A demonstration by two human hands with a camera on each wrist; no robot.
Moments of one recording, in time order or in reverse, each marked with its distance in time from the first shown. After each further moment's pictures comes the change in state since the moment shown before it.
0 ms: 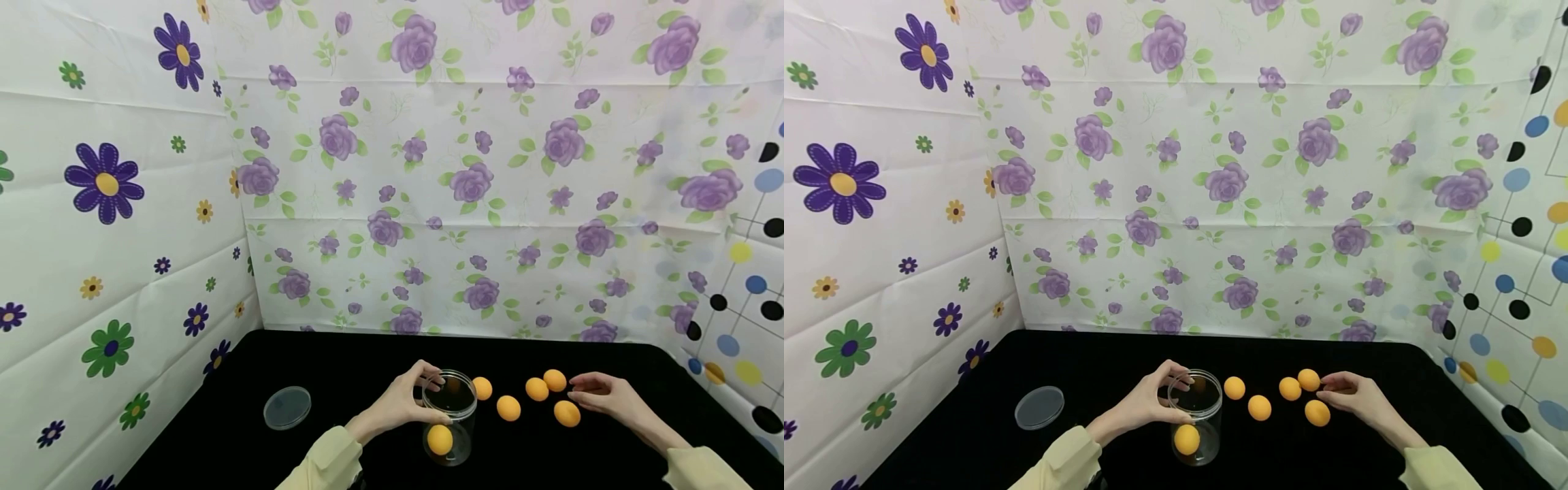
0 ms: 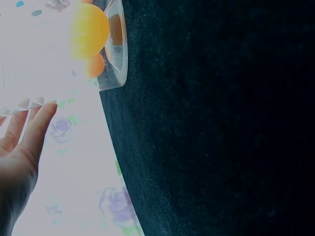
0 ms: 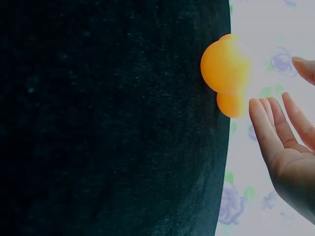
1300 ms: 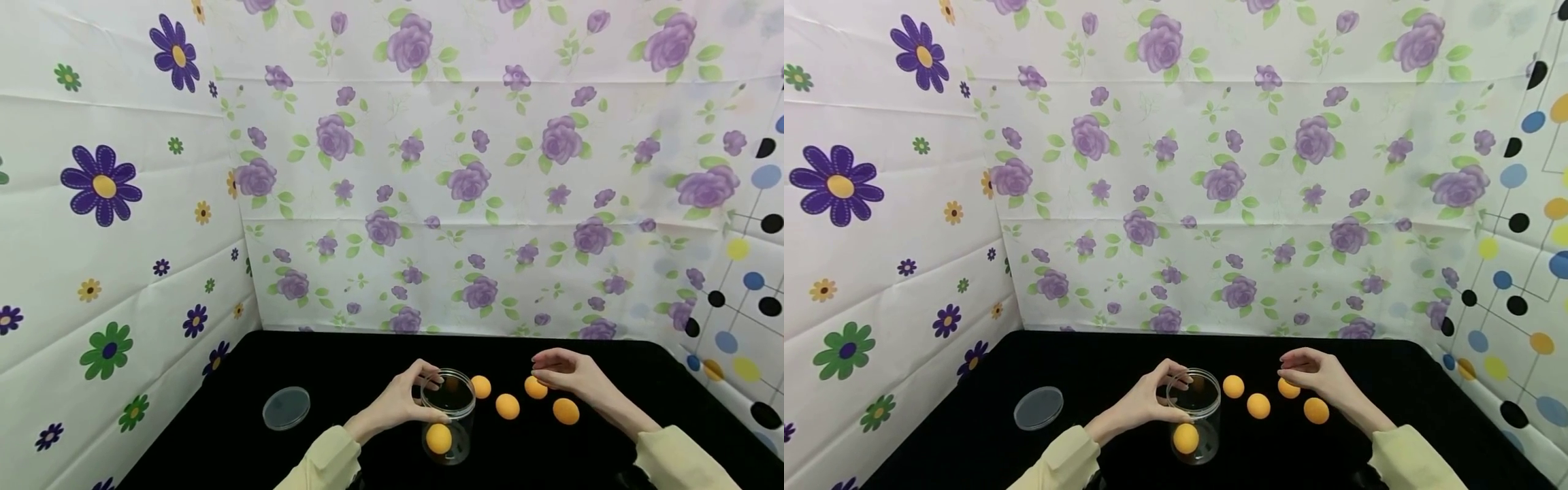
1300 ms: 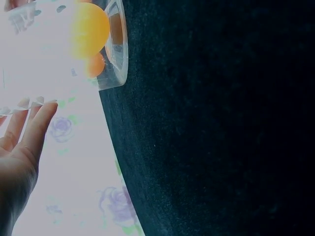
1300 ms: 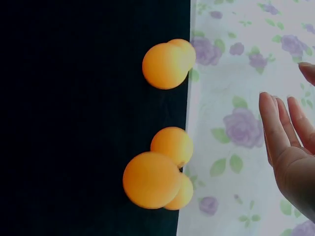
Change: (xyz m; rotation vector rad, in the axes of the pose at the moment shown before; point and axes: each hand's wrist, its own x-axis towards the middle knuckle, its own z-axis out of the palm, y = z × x) left_hand -0.009 0.037 -0.003 -0.025 -0.022 0.008; right_hand 0.014 -0.055 0.043 0.031 -0.050 -0.116
